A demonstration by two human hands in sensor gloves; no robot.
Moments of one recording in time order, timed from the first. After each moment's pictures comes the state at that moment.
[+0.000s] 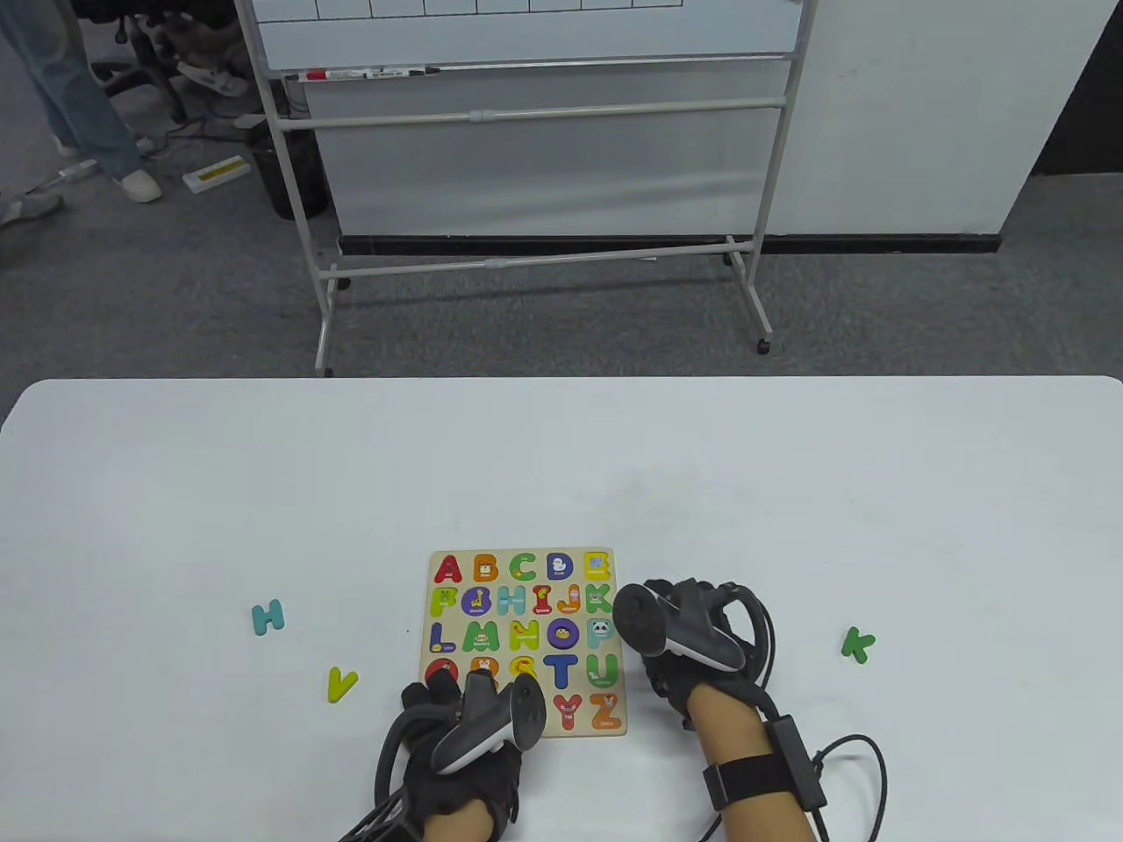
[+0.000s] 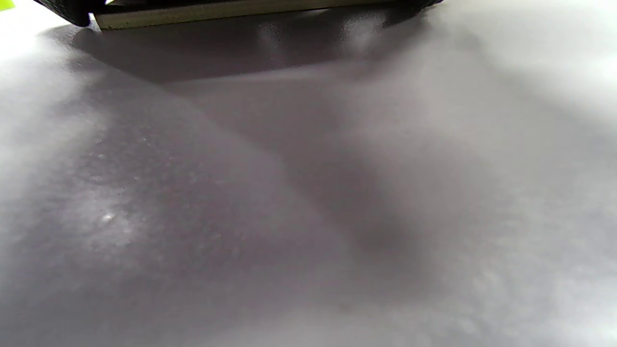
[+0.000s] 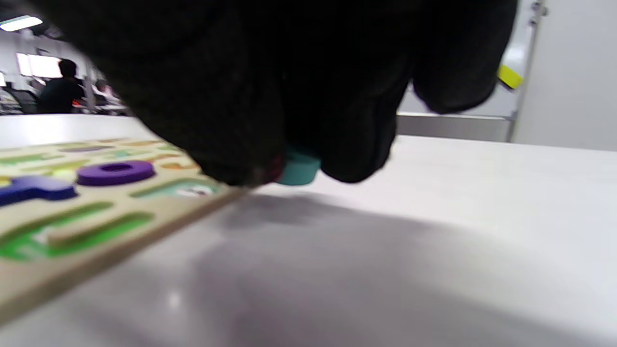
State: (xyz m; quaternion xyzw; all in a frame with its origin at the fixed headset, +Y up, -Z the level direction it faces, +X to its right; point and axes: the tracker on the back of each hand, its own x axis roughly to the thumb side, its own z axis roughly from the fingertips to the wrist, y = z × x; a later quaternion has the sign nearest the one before) left_hand -0.117 -0.793 -0.290 -0.24 -0.05 -0.06 0.97; right_hand 0.075 -0.743 -0.383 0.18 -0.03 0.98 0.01
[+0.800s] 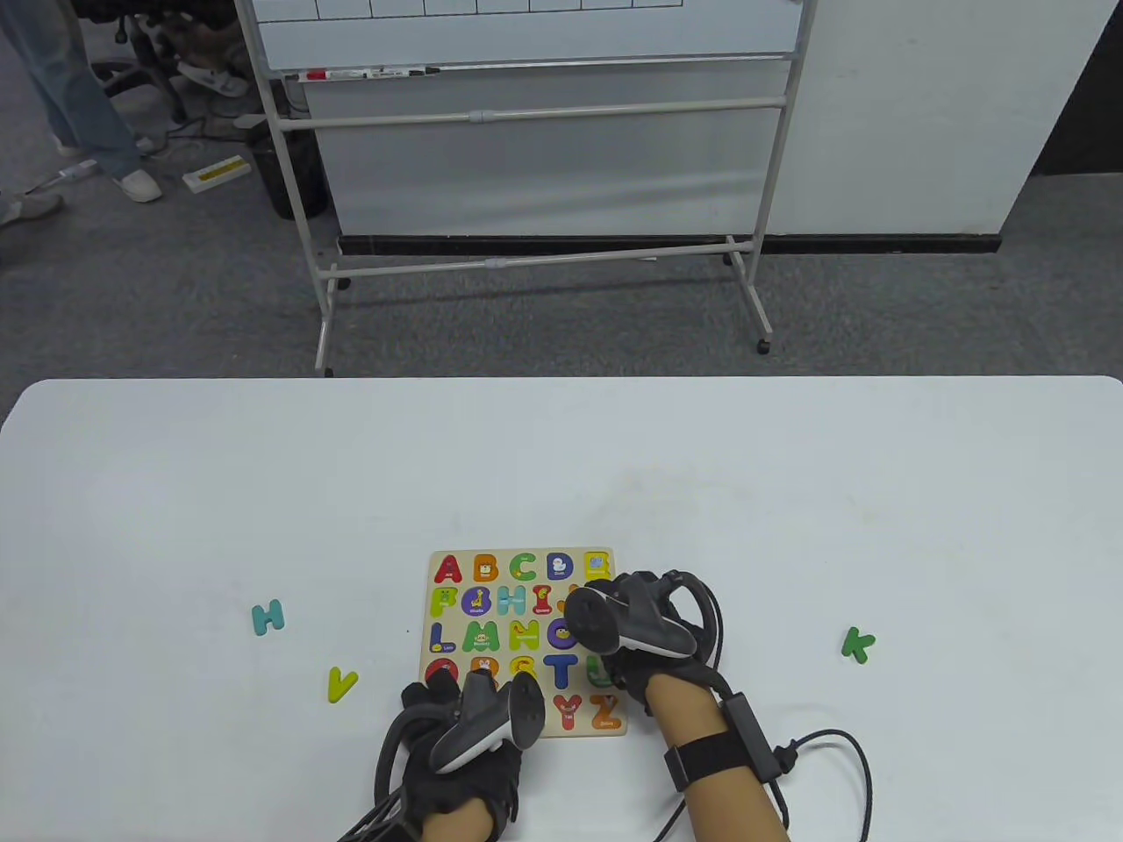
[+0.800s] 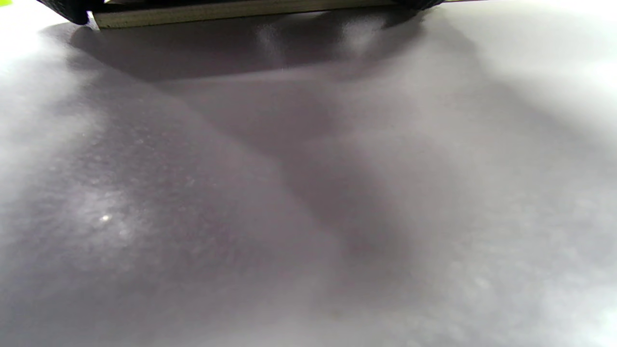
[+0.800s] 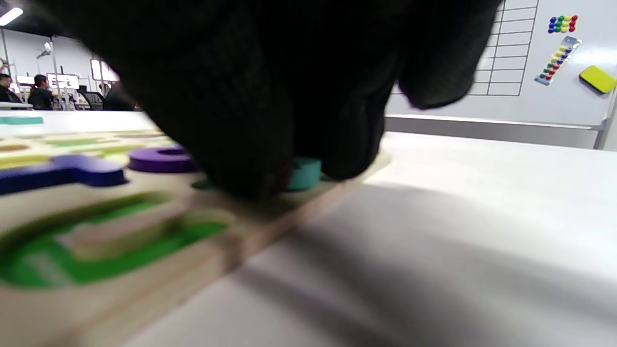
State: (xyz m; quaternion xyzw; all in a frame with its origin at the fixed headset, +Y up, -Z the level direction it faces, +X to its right) left_hand -0.118 -0.794 -0.291 -0.24 -0.05 -0.05 0.97; right_hand 0.041 -0.756 -0.392 0.25 -0.03 0.97 0.01
